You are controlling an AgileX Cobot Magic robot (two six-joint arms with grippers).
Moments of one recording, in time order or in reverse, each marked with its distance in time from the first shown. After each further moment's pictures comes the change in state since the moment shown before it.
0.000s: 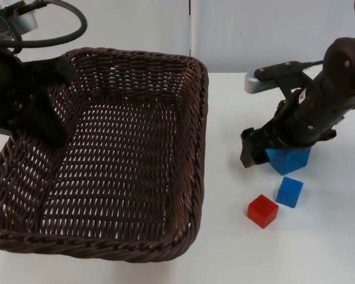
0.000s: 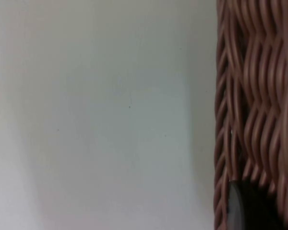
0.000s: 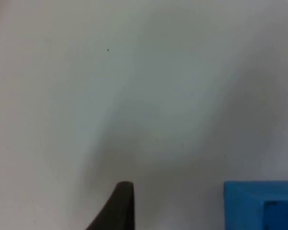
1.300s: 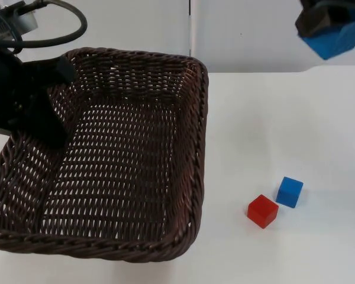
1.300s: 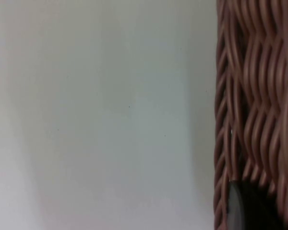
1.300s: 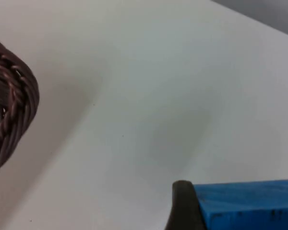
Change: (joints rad) right arm 0.000 -0.552 0.000 -0.038 0.305 -0.005; left arm 0.000 0.000 0.000 0.000 0.000 0.000
